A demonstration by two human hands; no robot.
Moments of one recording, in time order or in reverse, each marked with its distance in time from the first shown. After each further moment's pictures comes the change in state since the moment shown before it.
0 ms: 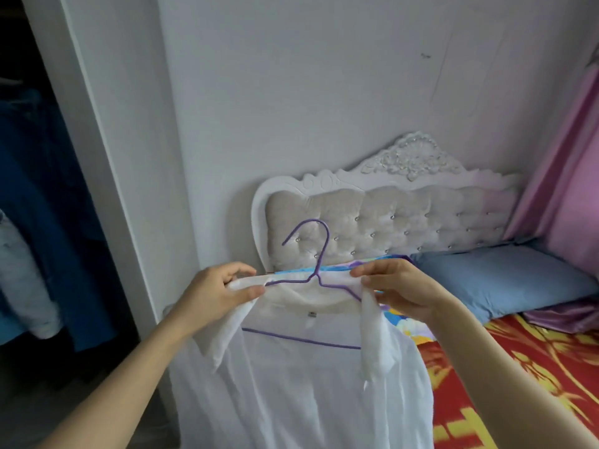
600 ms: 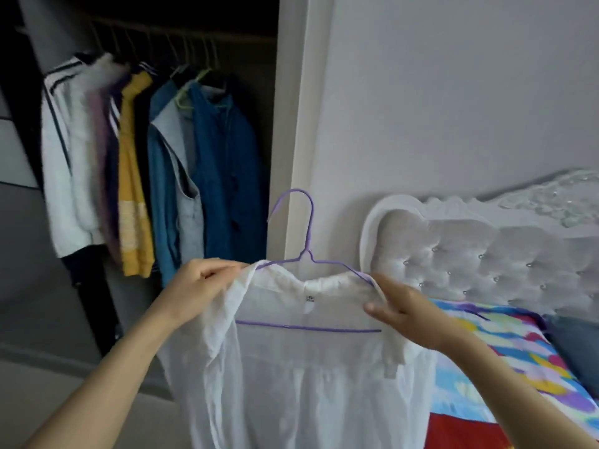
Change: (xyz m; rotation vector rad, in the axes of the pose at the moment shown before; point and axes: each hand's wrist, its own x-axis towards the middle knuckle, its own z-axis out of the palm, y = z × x) left_hand -0.108 -0.079 -0.210 -0.077 0.309 -0.154; right_hand 0.045 -0.018 0.213 -0.900 -0.311 -0.543
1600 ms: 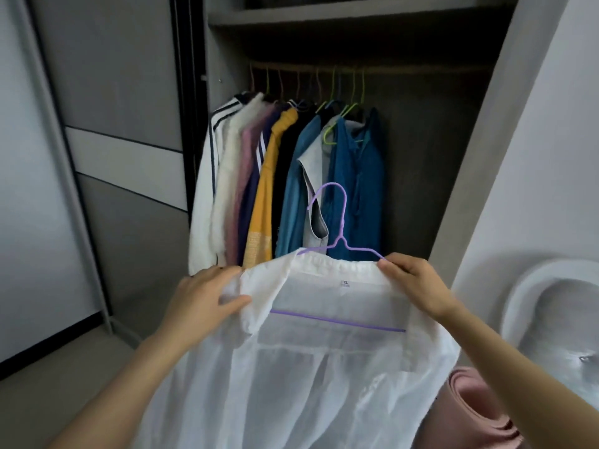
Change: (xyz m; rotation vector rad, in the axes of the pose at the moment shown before) left_hand 0.023 -0.133 -0.215 0.828 0.432 -0.036; right_hand 0.270 -0.126 0.126 0.357 0.053 -0.137
